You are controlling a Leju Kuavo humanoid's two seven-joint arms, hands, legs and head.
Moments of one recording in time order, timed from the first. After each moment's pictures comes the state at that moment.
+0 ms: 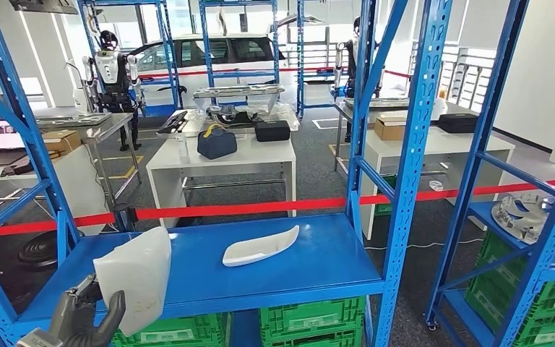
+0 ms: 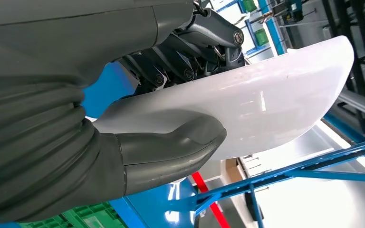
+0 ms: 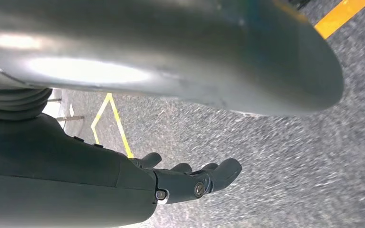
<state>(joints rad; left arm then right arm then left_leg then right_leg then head) -0.42 0.09 -0.21 -1.46 -0.01 -0.08 -0.53 -0.10 0.13 -1.33 -0.17 1.03 -0.03 0.06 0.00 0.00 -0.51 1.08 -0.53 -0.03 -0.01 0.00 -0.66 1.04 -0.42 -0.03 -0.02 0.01</state>
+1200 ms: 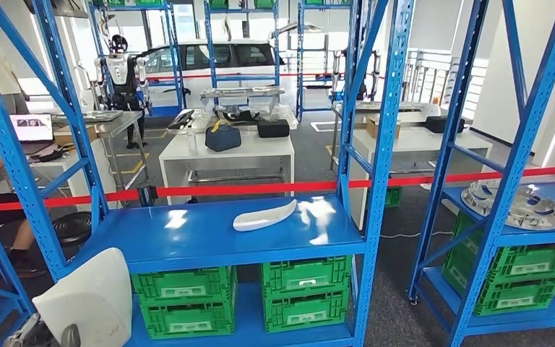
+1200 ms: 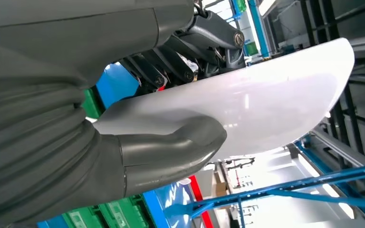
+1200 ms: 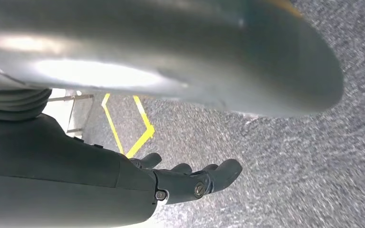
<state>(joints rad) -0.21 0.06 -0.07 -1.58 0.00 -0.05 -0.60 -0.09 0.06 -1.34 -0.17 1.07 -0.03 0.12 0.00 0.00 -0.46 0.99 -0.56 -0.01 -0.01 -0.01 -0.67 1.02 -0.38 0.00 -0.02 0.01</state>
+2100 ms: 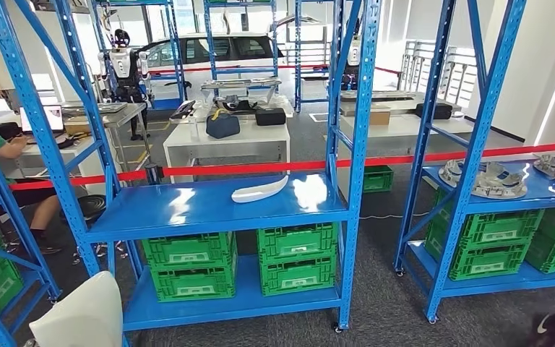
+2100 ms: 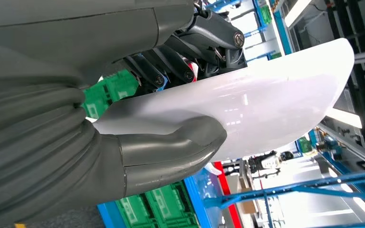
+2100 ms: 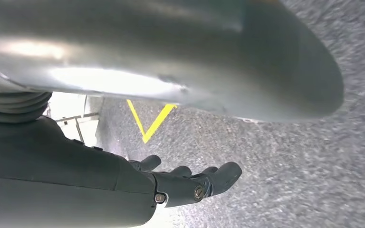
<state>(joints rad) -0.10 0.01 -0.01 -1.61 -0.08 -0.04 -0.62 -0.08 0.02 -1.32 -0.17 1.09 -0.06 0.17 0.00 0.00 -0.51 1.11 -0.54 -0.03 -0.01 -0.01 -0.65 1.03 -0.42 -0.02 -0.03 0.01</state>
